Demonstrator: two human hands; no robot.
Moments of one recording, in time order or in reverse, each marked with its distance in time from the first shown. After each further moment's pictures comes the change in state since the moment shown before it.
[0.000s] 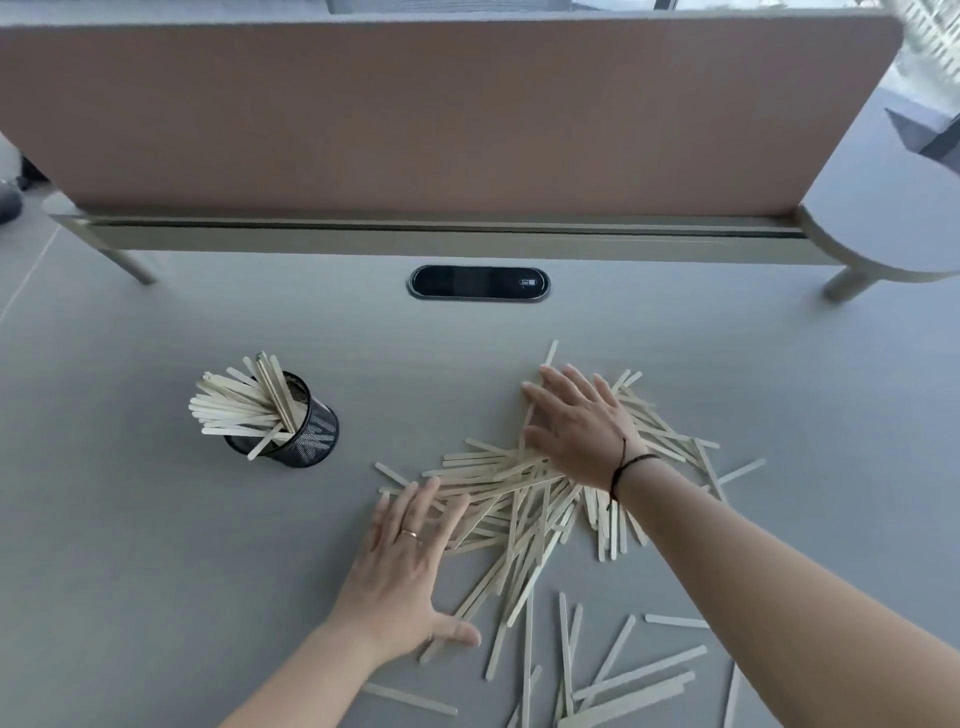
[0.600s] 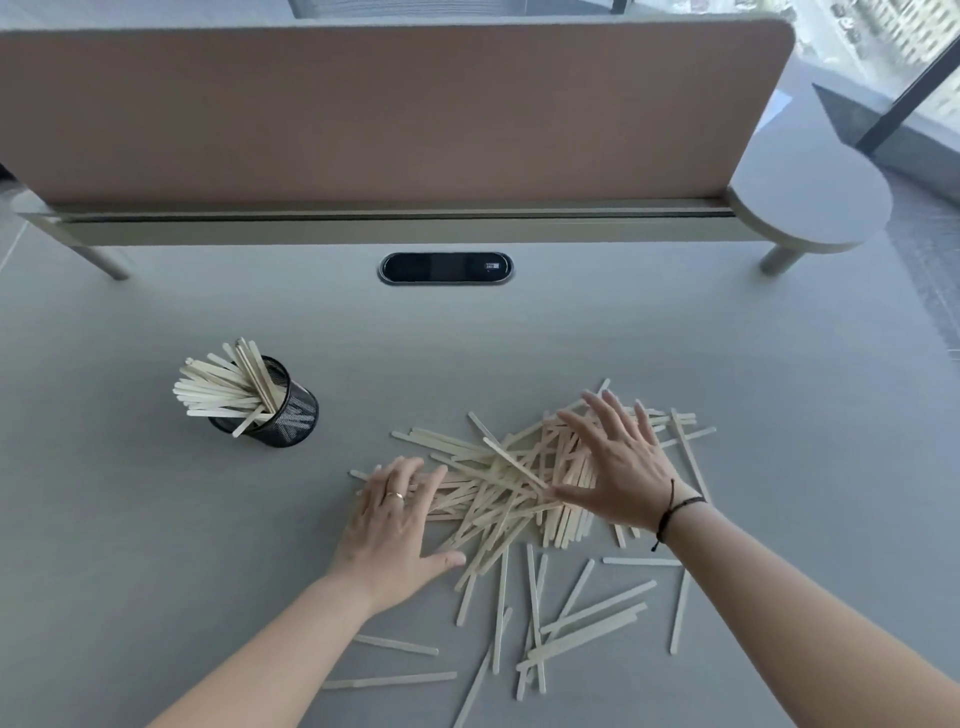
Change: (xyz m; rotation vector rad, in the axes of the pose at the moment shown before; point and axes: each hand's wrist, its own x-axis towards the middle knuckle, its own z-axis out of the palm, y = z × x) left_hand -0.002 0.017 -0.014 0.015 0.085 -0.013; right_hand -0.111 0.034 0.001 -0.015 -0.037 0.101
